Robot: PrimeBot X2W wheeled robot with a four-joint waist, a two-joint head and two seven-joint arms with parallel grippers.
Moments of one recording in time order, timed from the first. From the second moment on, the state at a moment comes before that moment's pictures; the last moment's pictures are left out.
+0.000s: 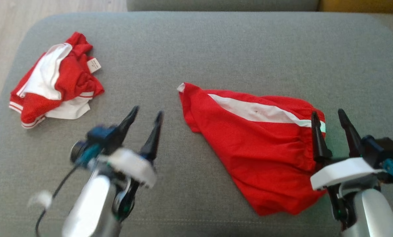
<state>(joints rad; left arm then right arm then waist) -0.26 0.09 -0.34 0.29 -0.27 -0.09 -0.13 -0.09 -0.05 0.00 0.12 0.14 0.12 -0.04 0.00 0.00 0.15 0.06</state>
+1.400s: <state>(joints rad) -0.31 0.19 -0.57 0.42 -0.53 -0.10 -0.07 -0.17 -0.05 0.01 0.13 0.13 0.12 -0.06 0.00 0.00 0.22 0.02</state>
